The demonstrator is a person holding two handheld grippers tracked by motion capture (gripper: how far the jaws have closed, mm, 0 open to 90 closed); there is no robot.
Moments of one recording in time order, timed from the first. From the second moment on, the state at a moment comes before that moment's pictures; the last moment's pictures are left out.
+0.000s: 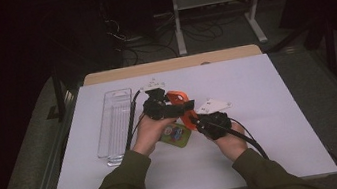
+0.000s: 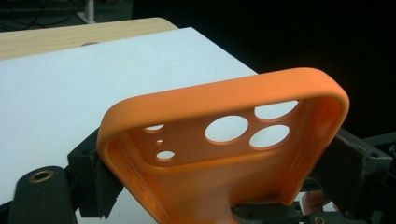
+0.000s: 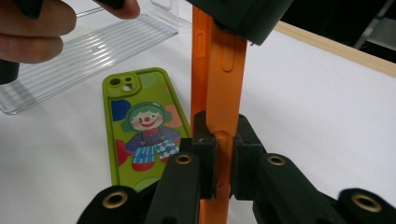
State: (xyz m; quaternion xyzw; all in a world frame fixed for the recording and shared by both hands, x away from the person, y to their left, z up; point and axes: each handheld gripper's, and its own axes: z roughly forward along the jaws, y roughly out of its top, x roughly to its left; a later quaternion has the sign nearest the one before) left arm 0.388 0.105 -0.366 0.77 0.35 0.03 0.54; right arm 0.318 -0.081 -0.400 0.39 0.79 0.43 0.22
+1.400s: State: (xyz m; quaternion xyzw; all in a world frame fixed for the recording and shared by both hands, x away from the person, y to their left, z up) left arm 0.391 0.122 -0.353 0.76 0.34 0.05 0.55; right arm 0.312 -0.150 -0.404 0.37 0.80 0.44 0.15
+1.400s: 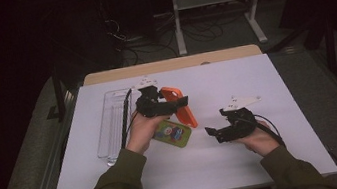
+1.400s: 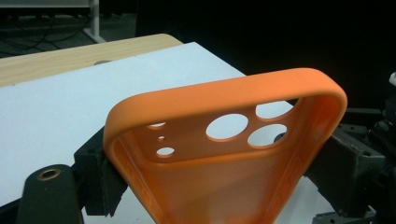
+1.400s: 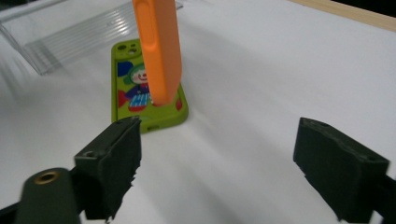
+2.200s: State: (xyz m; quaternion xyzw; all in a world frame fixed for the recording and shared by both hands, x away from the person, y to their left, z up) left arm 0.388 0.124 -0.346 0.77 0.32 0.06 0.55; right arm 0.275 -0.193 -0.434 0.39 0.81 0.41 0.15
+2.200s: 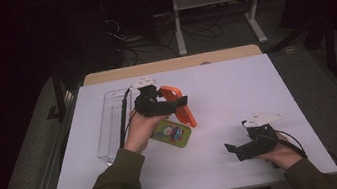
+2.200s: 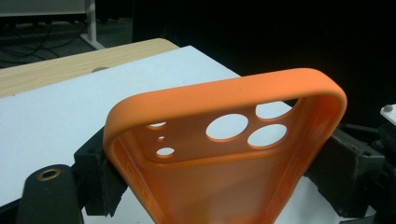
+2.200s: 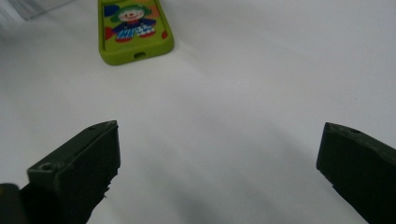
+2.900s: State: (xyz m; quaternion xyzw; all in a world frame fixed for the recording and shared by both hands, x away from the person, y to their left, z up) left arm 0.416 0.148 -0.301 0.77 0.33 0.14 0.54; right arm 0.276 -0.186 -0.437 0.39 0.81 0.41 0.15
